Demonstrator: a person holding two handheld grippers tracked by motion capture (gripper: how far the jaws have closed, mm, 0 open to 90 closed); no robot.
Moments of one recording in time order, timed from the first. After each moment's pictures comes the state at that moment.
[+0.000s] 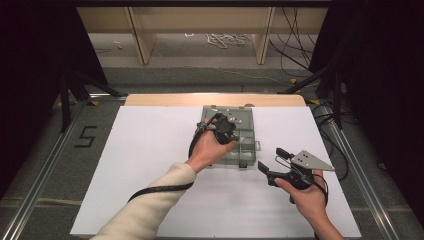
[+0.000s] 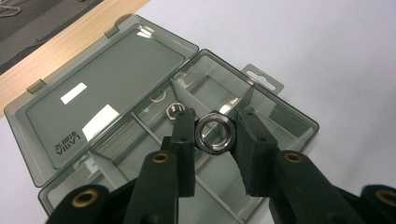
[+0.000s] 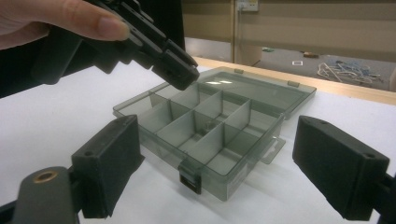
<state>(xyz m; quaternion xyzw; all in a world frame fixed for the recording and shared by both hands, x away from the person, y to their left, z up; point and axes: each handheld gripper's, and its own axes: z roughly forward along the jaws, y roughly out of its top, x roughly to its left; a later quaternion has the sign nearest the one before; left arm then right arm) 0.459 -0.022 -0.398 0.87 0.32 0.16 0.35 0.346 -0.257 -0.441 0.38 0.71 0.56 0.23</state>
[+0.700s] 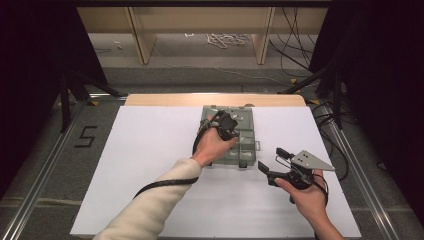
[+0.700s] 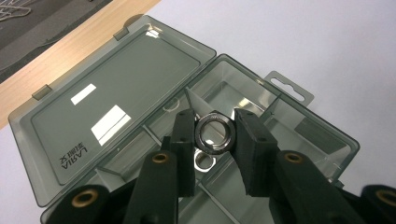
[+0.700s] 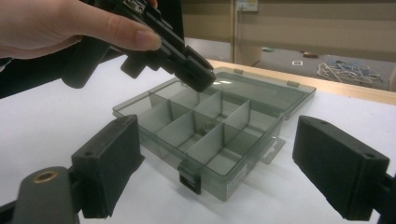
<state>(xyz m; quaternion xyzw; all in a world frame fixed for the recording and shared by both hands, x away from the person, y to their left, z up) 0.479 -0.030 -0.409 0.87 0.32 0.17 0.34 0.346 -0.258 -0.441 0.38 0.71 0.55 0.23</state>
